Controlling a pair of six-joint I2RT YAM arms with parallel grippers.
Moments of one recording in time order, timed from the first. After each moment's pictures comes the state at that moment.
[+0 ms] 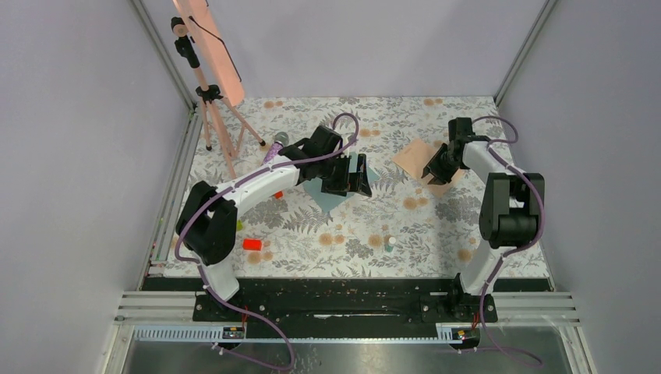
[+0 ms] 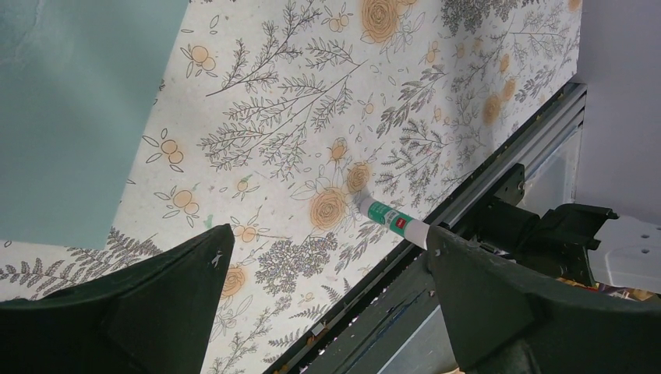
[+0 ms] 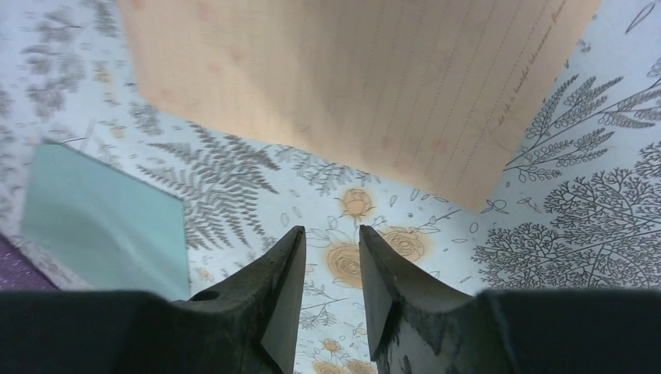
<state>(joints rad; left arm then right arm) -0.68 1.77 1.38 -0.48 0.42 -0.56 -0.01 1.84 1.26 -0.65 -0.12 0.70</state>
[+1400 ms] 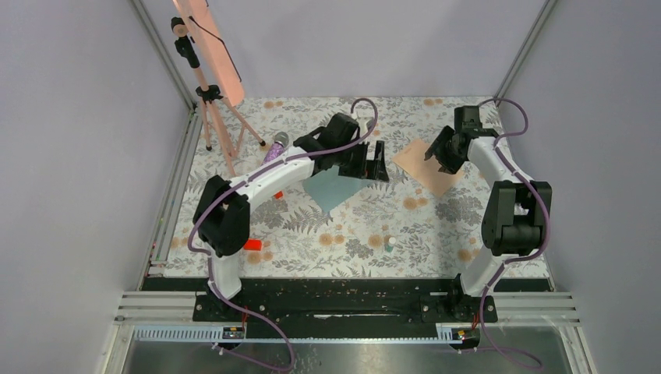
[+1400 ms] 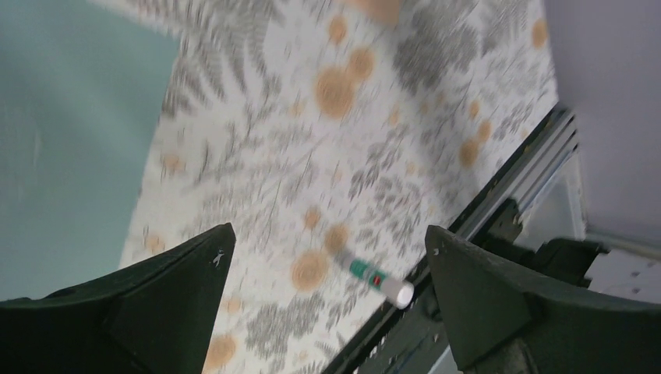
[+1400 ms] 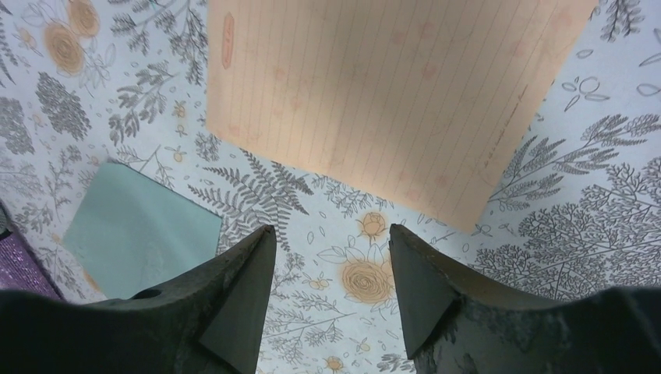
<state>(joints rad) -0.73 1.85 1.53 -0.46 0.36 -0.51 -0.01 1.74 1.31 -0.62 -0.06 0.63</state>
